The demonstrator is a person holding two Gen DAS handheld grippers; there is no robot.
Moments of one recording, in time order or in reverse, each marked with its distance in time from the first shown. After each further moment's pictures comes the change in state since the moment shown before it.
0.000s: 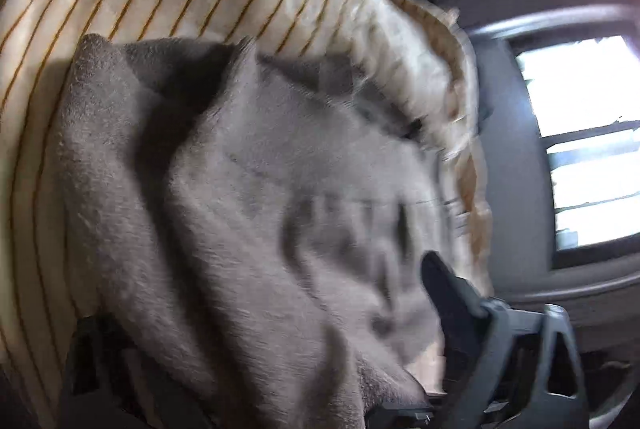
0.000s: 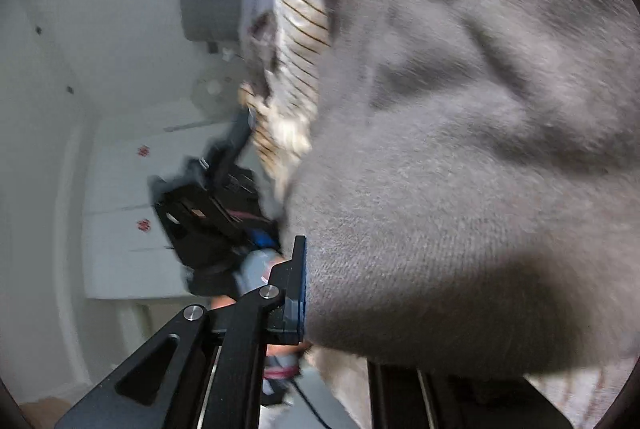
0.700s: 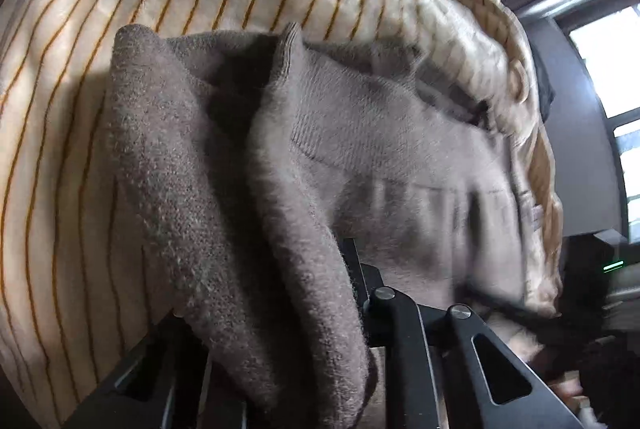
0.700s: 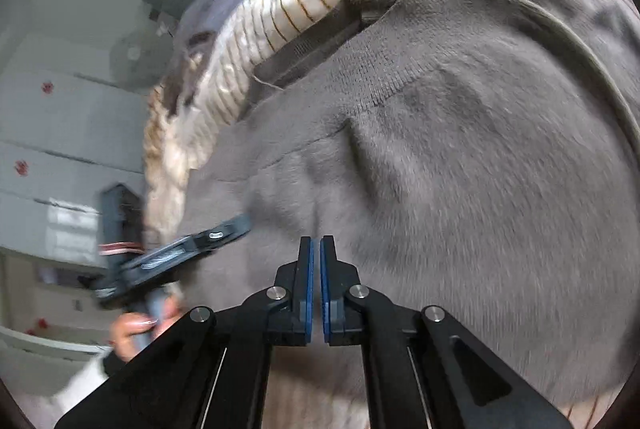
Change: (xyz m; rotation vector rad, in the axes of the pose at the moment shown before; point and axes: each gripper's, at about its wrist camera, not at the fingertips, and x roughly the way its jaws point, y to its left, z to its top) left arm 0.005 -0.019 -0.006 0.030 -0.064 0.208; right arm -0.053 0.025 0.076 -0.354 -0.067 -0.562
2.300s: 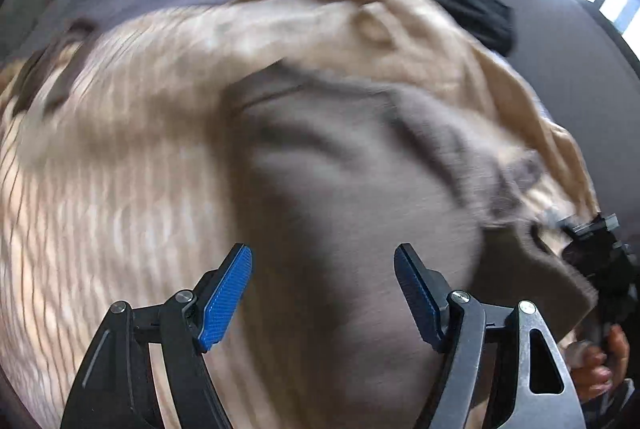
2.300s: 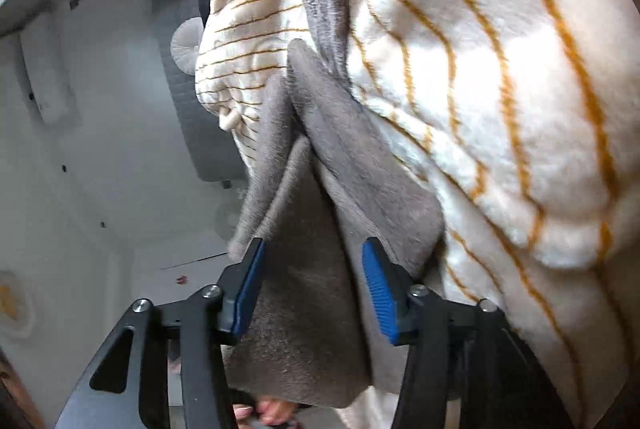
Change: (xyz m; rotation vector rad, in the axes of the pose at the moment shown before) left arm 0.037 -0.189 -0.029 0.376 -0.086 0.265; right arm -0.130 -0.256 -0.072 0.716 -0.323 0.686
